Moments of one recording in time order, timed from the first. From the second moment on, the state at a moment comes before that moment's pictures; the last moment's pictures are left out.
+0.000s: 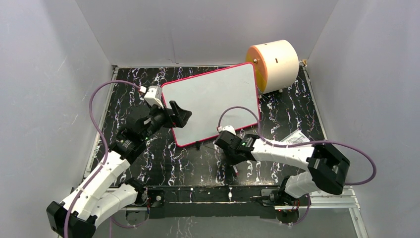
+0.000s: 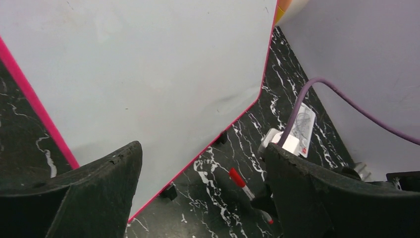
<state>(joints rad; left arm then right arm) -0.52 0.84 0.79 -0.19 0.06 -0.45 1.09 1.43 0.82 -0.65 0.23 0.59</state>
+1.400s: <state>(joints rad) -0.53 1.11 0.65 0.19 0.51 -1.00 1.09 1.18 0.85 -0.17 0.13 0.24</state>
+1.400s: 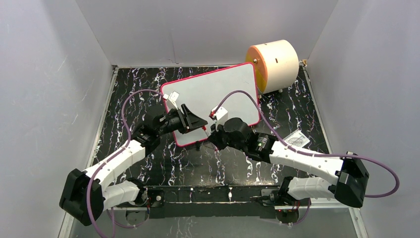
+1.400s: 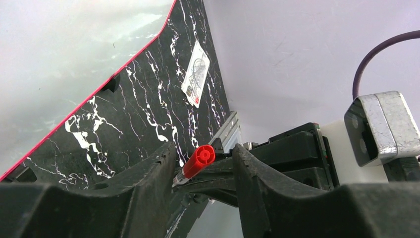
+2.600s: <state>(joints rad) -0.55 0.96 0.48 0.30 0.21 -1.31 1.09 0.91 0.57 0.29 0.17 0.45</state>
